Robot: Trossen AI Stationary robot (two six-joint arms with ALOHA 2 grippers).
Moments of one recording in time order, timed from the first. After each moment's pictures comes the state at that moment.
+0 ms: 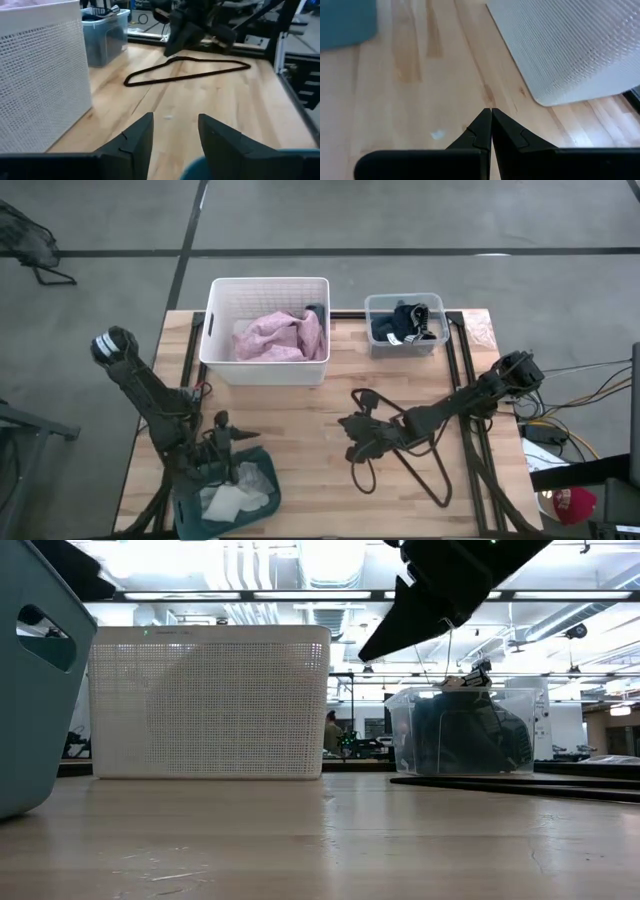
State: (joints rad) left arm -1.00 1.16 0.55 -0.07 -1.19 -0.77; right arm 0.40 1.66 1.01 -0.15 0.68 0.29
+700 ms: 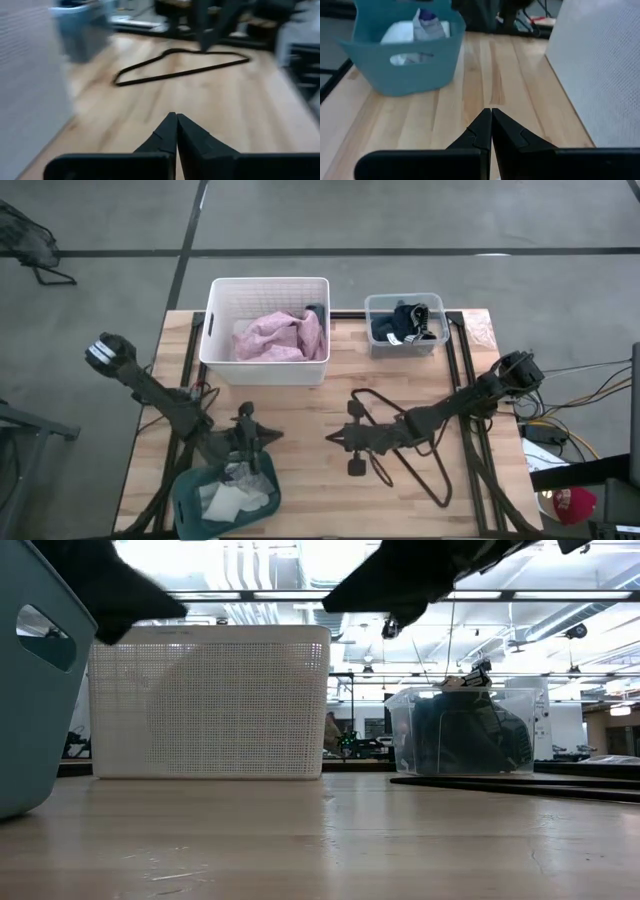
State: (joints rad) left arm -0.70 1.19 0.49 0.28 -0.86 -0.46; right arm 0.40 1.66 0.93 0.26 0.42 0.12
